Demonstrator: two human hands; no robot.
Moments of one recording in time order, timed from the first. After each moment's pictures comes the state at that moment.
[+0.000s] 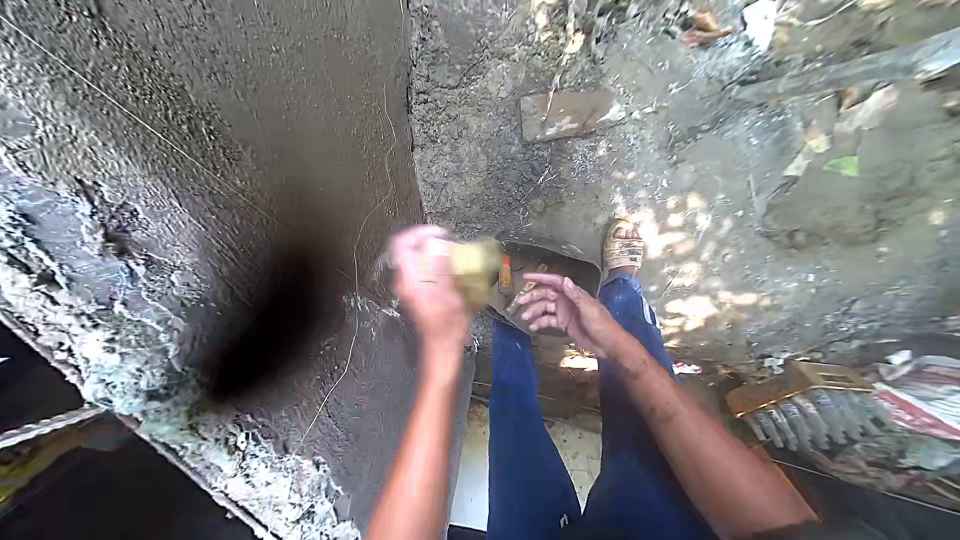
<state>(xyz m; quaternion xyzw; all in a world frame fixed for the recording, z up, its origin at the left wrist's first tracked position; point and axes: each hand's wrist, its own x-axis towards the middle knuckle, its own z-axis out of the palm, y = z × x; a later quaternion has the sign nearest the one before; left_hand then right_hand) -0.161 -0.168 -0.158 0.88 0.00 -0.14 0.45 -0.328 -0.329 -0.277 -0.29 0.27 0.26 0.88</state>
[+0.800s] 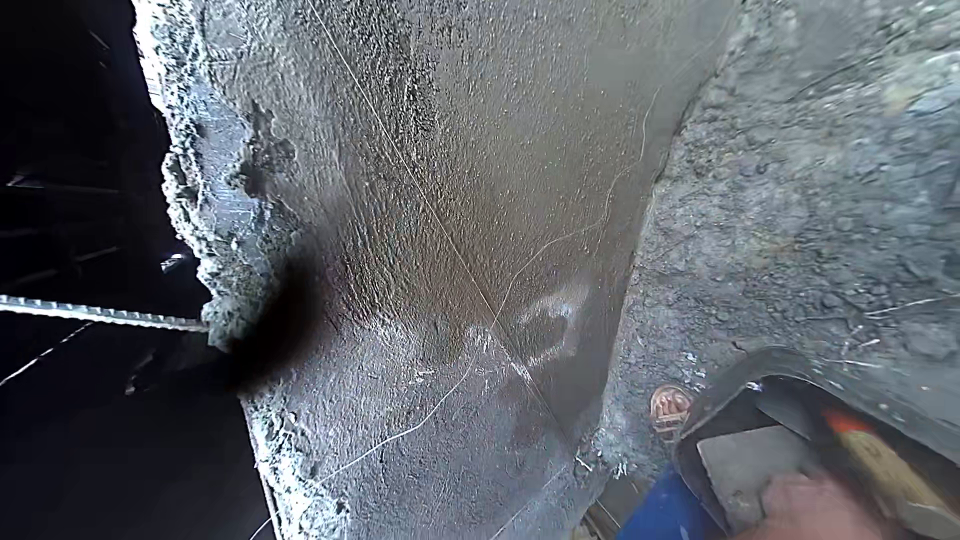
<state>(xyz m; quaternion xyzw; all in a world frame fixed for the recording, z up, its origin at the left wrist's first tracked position) -0.353 -0.195 -0.502 0.78 0.12 -0.60 0.10 -0.456 -0.291 -0.694 -0.72 0.23 0.43 0.50</state>
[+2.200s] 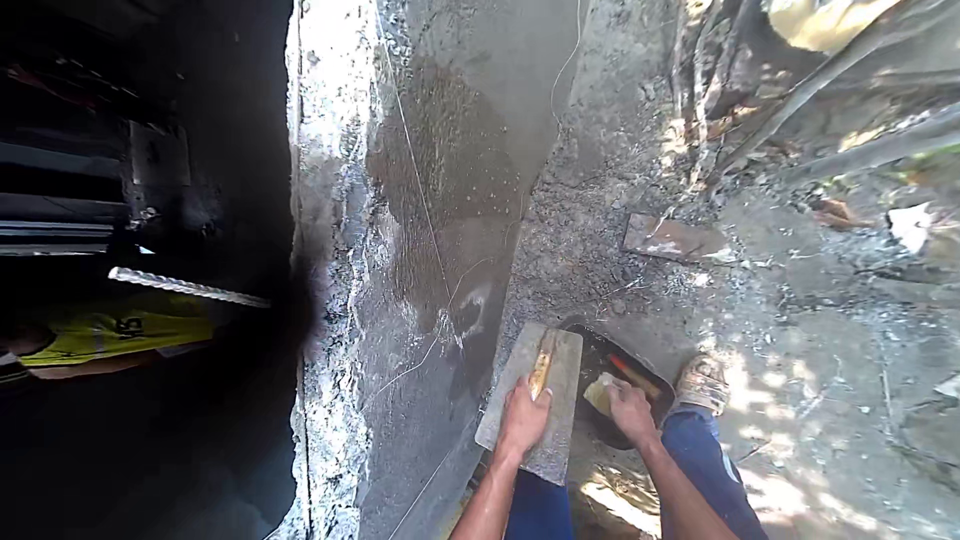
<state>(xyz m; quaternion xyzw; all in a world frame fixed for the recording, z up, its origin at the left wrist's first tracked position) -0.279 -0.100 -0.223 0.81 0.27 -0.47 0.24 -0.372 -0.290 -0.387 -0.69 0.34 0.44 0.47</state>
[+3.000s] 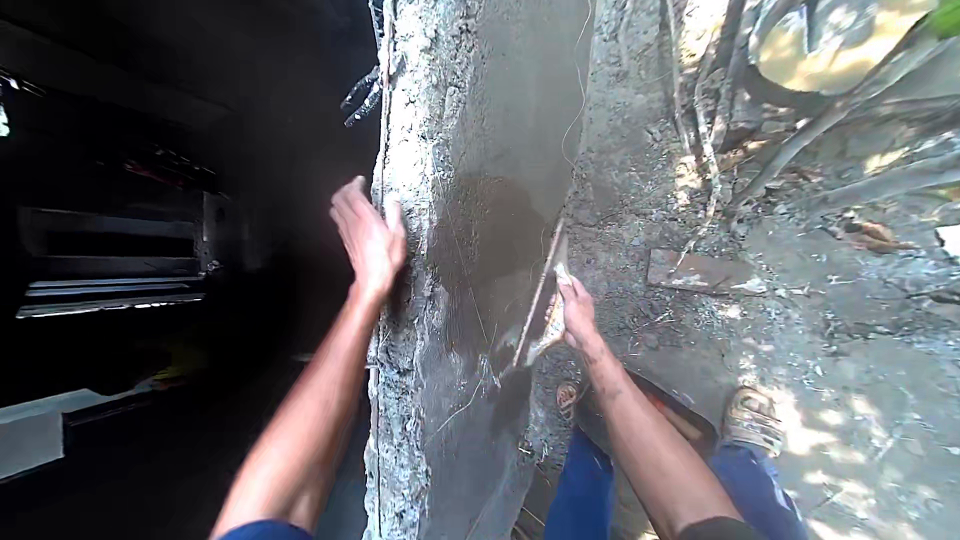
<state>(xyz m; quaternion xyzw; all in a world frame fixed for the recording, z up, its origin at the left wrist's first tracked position) 0.146 -0.022 0.014 1.00 0.01 0.01 0.02 -0.044 -0.204 -0.271 -0.38 0.40 0.16 0.82</state>
